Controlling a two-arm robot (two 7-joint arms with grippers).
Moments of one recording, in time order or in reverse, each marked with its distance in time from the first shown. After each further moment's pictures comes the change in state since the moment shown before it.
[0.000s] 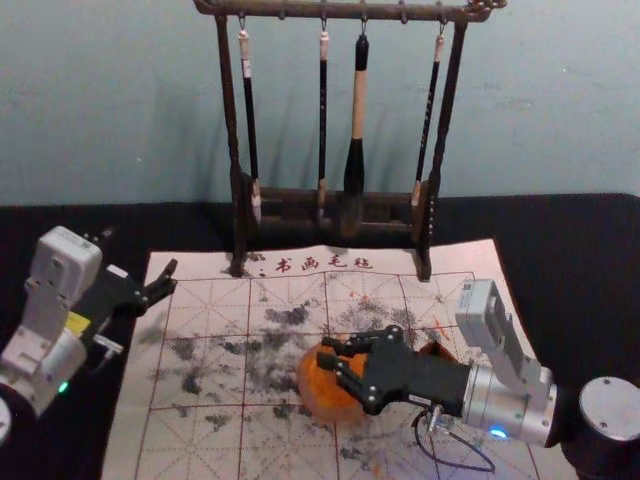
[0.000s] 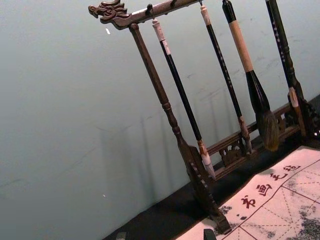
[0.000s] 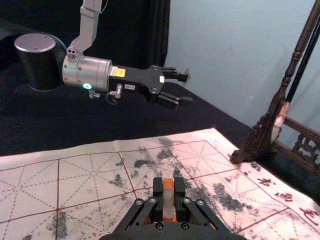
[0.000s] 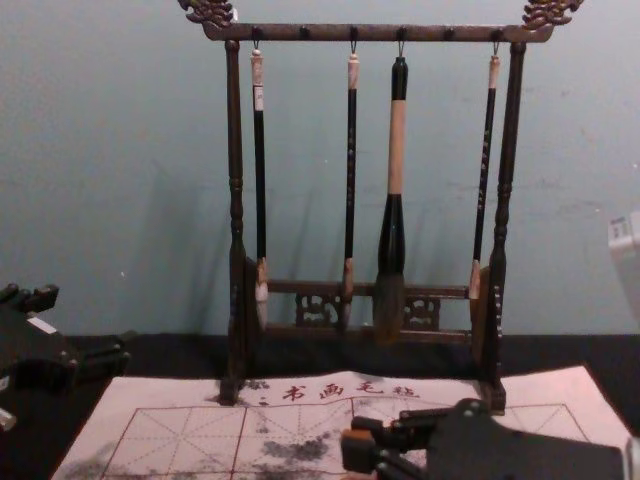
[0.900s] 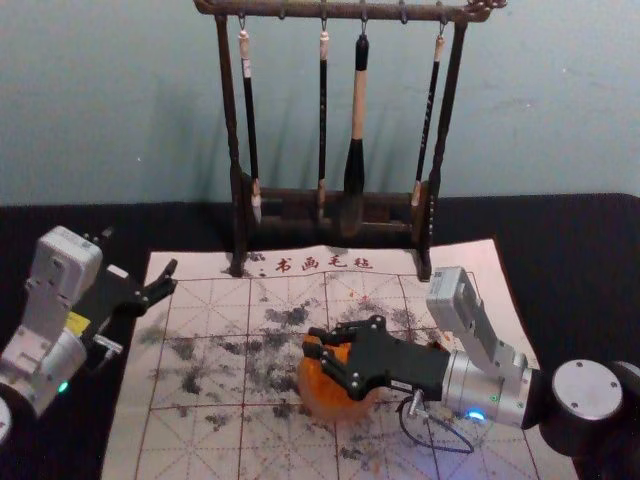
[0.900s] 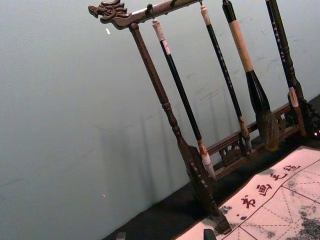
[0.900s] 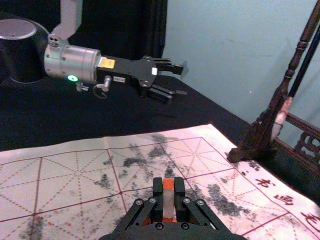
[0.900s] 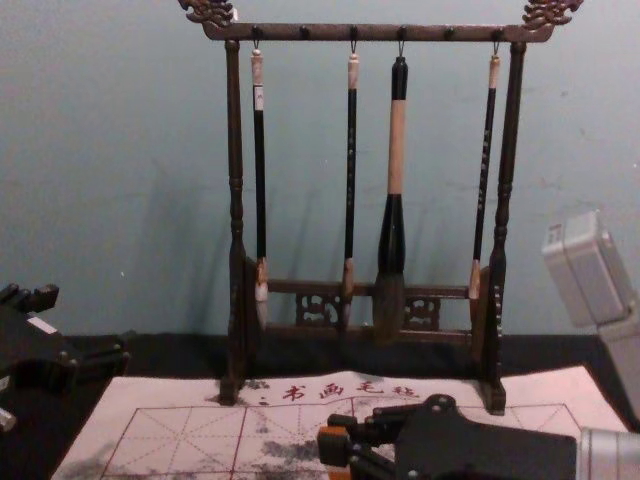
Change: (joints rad) left arm 0.000 0.000 0.000 0.000 0.000 0.000 0.000; right arm 0.083 -0.057 -0.036 0.118 -0.028 -0.009 -0.005
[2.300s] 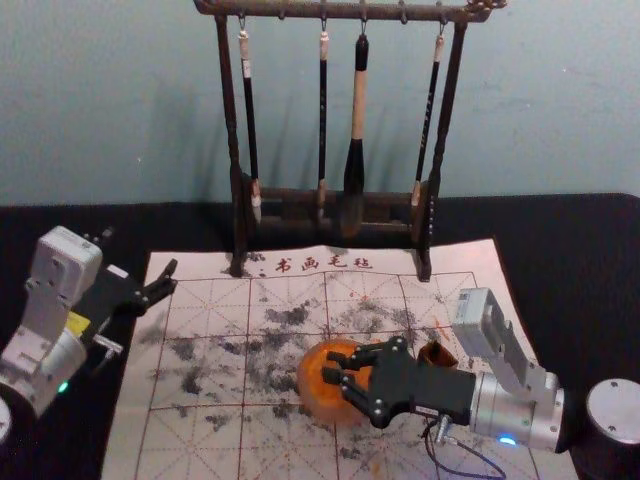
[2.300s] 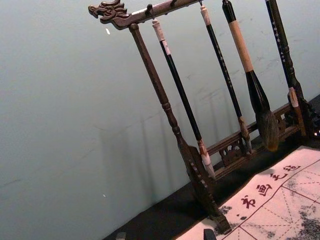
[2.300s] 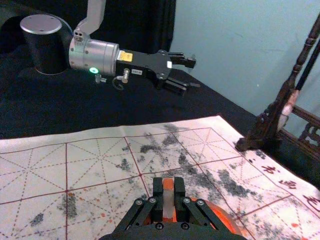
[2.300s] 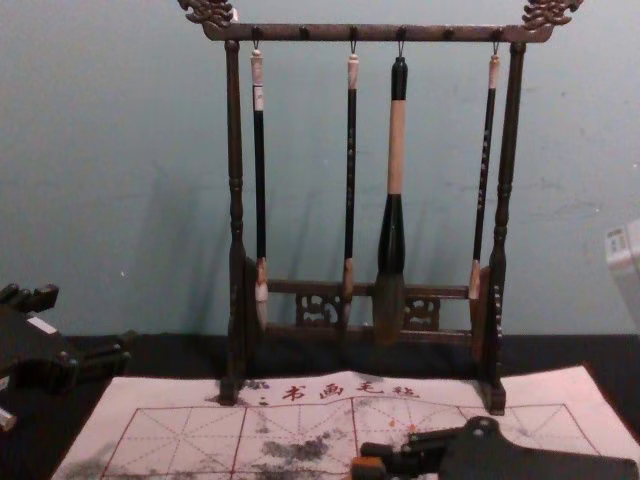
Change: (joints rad) left arm 0.000 0.000 0.000 0.000 0.000 0.000 0.000; right arm -0.096 0.102 0.018 -0.172 0.001 0.056 -0.012
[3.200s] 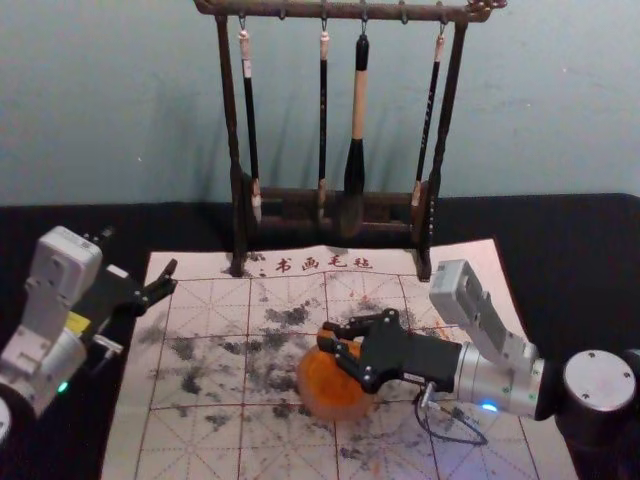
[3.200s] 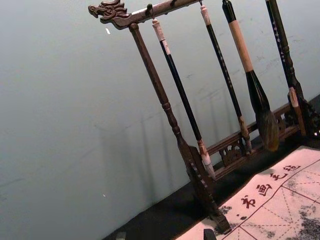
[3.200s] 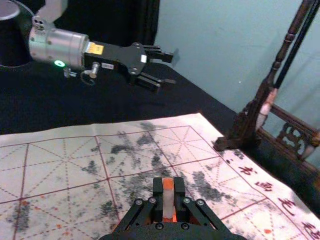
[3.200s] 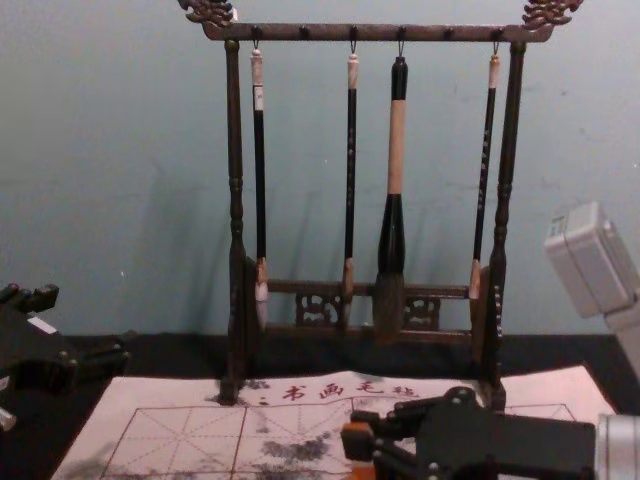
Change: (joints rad) left arm 0.000 0.000 0.000 0.000 0.000 0.000 0.000; right arm 0.098 -0.065 -0.017 0.128 -0.043 -0.007 -0.031
